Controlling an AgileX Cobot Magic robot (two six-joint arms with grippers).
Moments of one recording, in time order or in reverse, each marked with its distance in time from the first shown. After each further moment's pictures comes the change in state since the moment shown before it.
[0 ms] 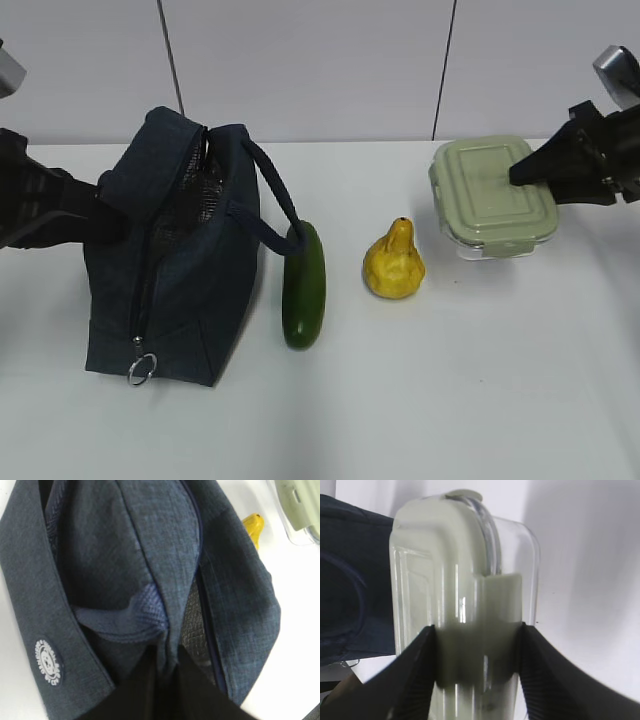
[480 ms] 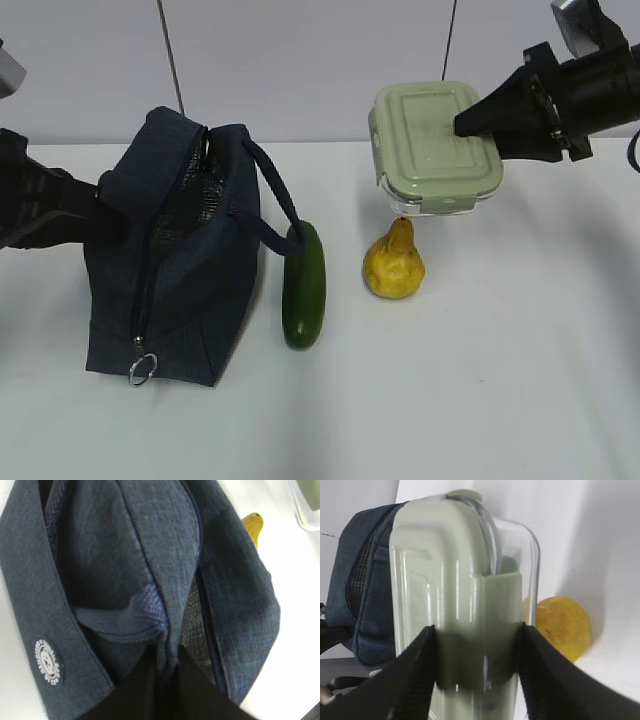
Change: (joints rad) left arm 0.000 0.000 0.000 -0.001 0.002 0.000; right arm 0.146 -0.100 0.000 0.132 0.003 0.024
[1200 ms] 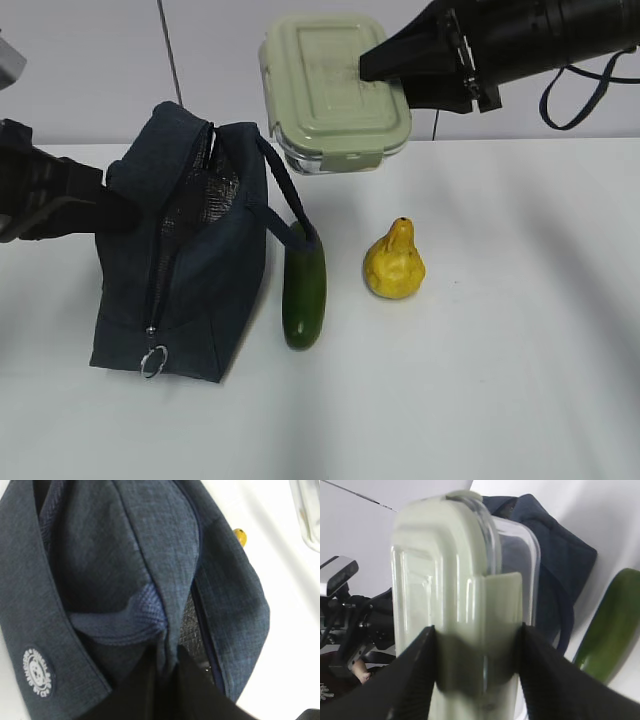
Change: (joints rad) left arm -0.008 0.000 0.000 -0.088 -0.001 0.037; right arm 0.201 -0.044 -0.075 0.129 0.008 0.000
